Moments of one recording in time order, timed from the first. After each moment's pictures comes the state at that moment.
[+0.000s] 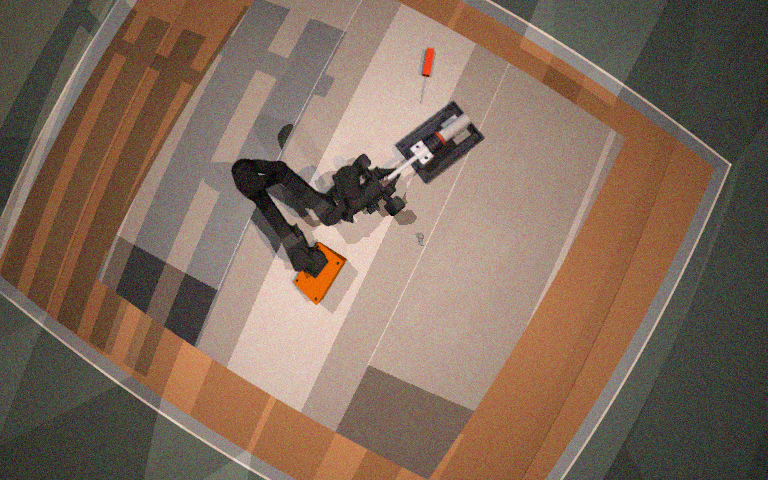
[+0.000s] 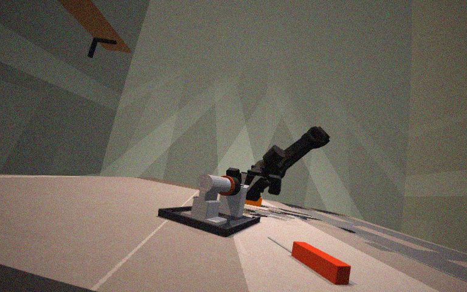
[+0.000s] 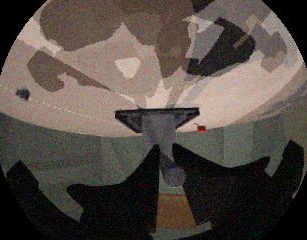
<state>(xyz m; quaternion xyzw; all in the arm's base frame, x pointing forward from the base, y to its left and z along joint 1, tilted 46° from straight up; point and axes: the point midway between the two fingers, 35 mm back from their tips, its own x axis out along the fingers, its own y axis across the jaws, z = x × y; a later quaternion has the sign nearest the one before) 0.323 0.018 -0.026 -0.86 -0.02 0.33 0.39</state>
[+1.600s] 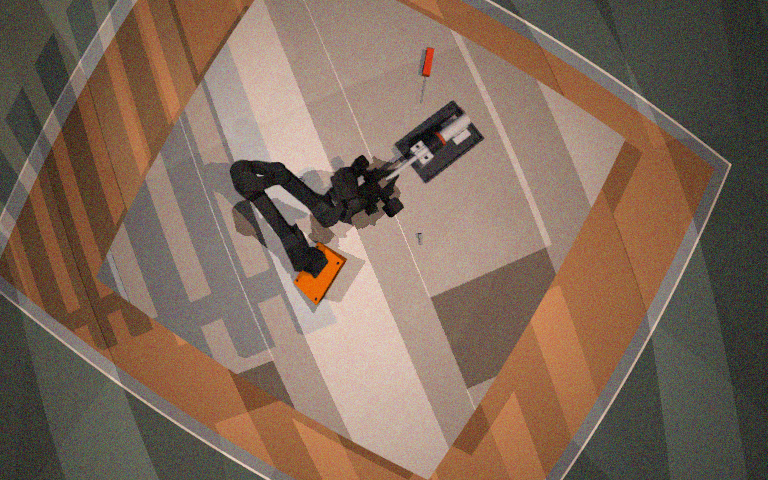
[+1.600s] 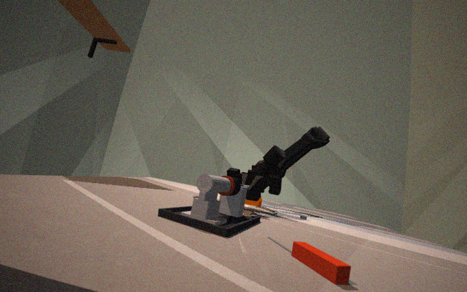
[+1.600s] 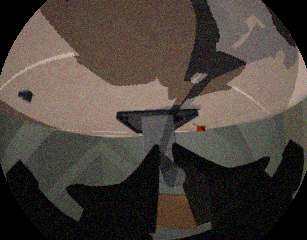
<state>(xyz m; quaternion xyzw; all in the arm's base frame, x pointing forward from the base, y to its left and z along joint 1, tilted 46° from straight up) 0.317 0.018 -0.024 -0.86 -0.02 0.33 0.39</state>
